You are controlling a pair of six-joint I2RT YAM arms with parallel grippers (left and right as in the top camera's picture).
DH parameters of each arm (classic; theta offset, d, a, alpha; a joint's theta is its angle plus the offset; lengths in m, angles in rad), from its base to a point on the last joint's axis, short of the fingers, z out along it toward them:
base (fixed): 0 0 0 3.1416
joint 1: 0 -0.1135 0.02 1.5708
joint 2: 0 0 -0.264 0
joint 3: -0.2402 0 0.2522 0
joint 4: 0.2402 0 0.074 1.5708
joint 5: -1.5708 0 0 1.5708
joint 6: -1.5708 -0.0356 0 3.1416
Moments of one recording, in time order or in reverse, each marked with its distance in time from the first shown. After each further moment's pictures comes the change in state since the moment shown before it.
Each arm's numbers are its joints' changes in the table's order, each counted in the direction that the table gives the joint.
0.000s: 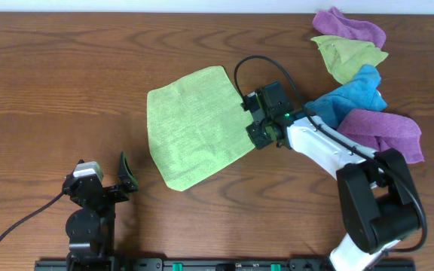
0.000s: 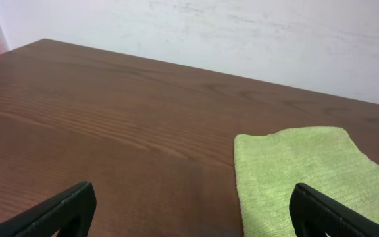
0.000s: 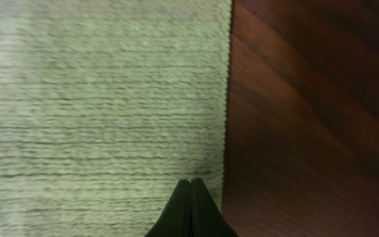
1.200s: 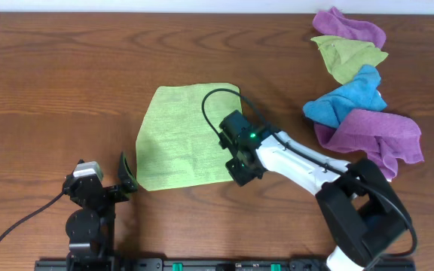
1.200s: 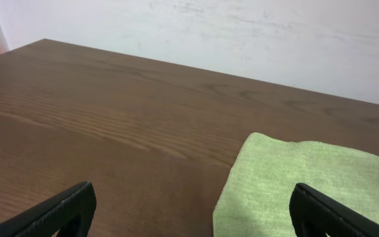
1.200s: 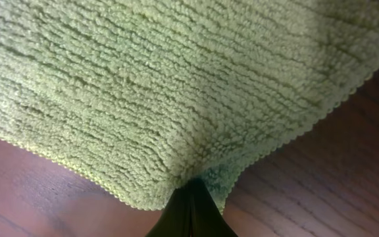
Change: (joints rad) left arm 0.000 0.000 0.000 0.000 0.000 0.000; right arm -0.255 -0.003 0.005 0.319 0.030 -0.209
